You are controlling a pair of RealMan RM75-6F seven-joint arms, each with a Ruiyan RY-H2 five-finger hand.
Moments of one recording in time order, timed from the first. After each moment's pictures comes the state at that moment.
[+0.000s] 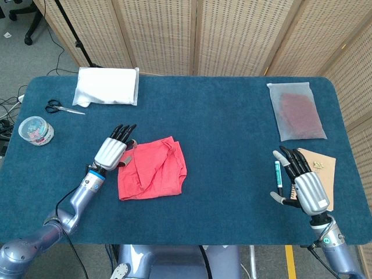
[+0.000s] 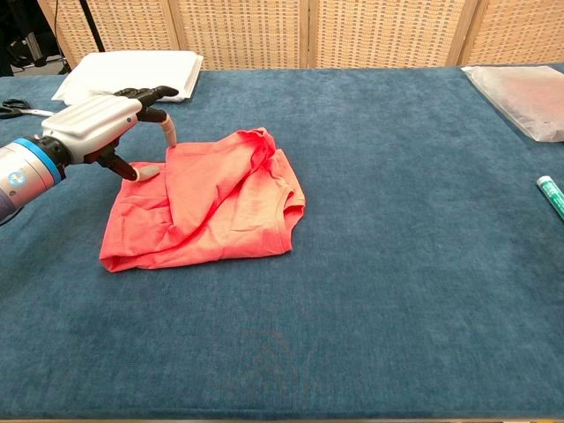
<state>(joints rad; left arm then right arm) -0.74 -1.90 -0.04 -0.56 1.50 1.15 -0.28 0.28 -1.27 0.06 -1.46 -1.67 1.52 0.29</state>
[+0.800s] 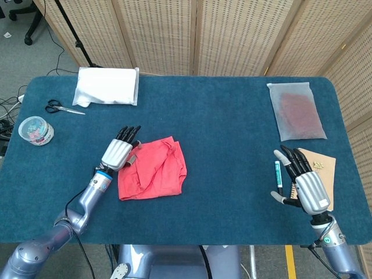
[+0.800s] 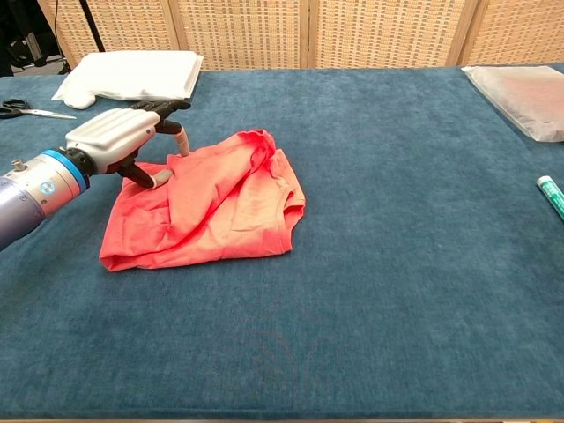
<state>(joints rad) -0.76 -1.99 -0.07 -0.48 1.48 1.09 -0.28 0.28 -1.27 0.06 -1.46 -1.67 1.52 0.29</state>
